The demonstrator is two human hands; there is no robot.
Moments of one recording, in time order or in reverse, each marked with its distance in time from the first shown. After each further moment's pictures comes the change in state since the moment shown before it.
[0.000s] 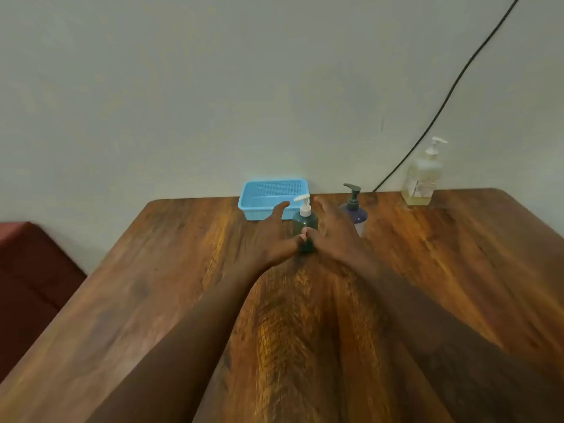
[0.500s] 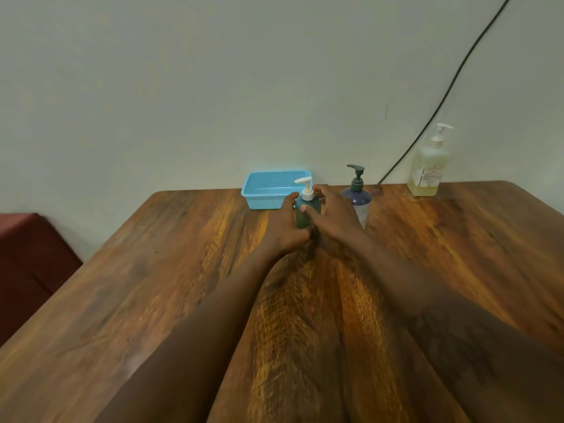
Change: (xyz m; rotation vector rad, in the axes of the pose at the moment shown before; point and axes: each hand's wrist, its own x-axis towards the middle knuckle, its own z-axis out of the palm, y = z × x) left_hand 0.004 -0.027 0.044 -0.029 0.081 0.101; right_hand 0.007 0.019 0.020 -0.023 0.110 -0.104
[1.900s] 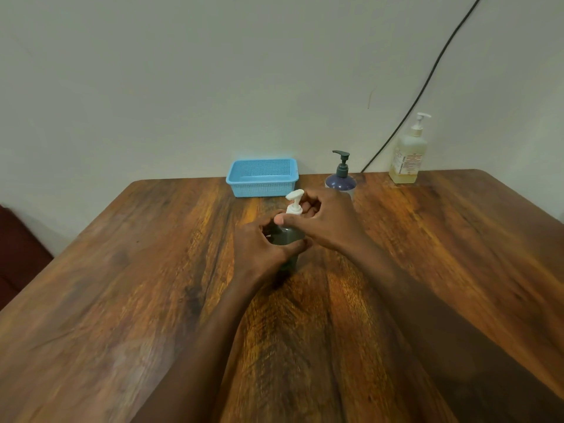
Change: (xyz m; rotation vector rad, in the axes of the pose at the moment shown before) left_hand -0.091 -0.007 -0.005 -0.155 0.218 0.118; right_hand -0.086 -0.055 -0.043 0.066 -0.012 -0.078
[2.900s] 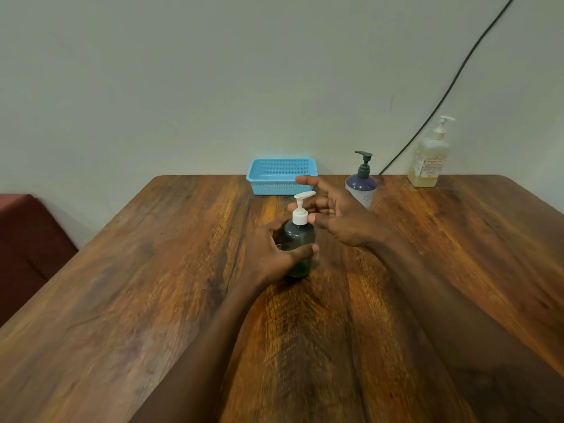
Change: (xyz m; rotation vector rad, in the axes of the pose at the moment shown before) left_hand -0.012 -0.013 -0.026 -0.074 -0.110 -0.061; right_hand 0.008 -0.006 0.003 0.432 -0.395 0.001
